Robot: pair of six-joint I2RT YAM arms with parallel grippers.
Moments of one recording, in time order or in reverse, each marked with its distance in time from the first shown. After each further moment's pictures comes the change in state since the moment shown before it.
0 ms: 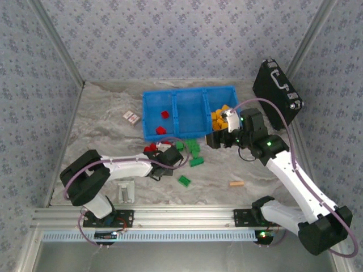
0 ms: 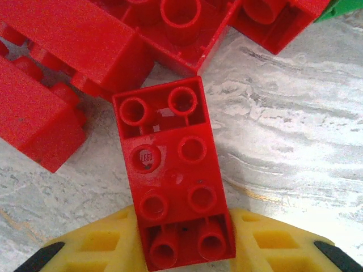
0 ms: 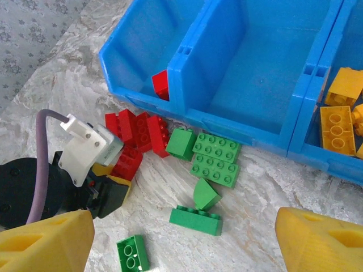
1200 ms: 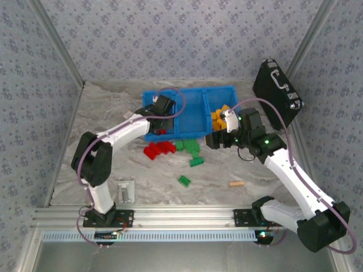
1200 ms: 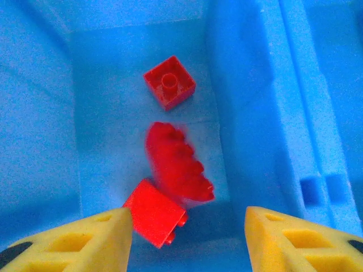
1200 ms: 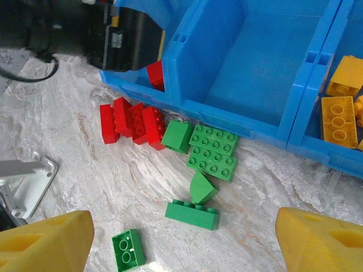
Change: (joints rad) left arm 0.358 0.222 0.591 -0.087 0.091 0.316; right arm 0.000 0.019 0.000 -0.016 0.000 -0.015
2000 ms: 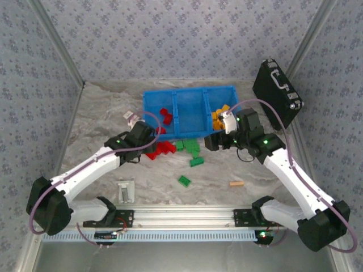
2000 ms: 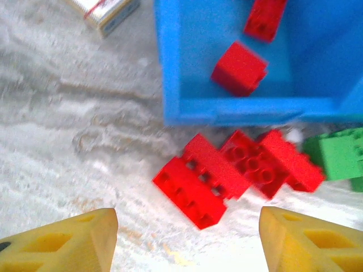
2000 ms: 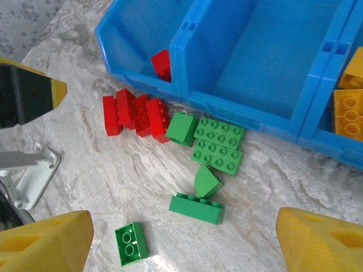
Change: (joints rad) left arm -0.061 -0.596 -0.518 -0.109 -0.085 -0.169; right arm 0.029 0.024 0.008 -0.012 -0.001 -0.002
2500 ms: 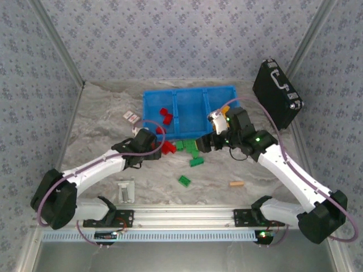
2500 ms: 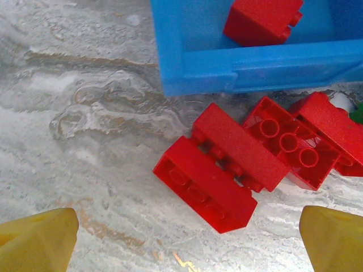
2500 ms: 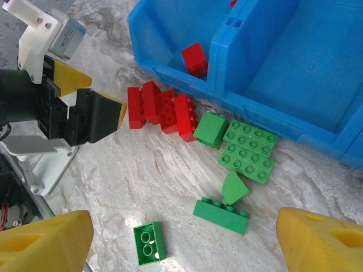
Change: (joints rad) left arm 0.000 0.077 -0.123 0.174 0.021 0.091; right arm 0.102 0.059 0.051 0.006 0.020 0.000
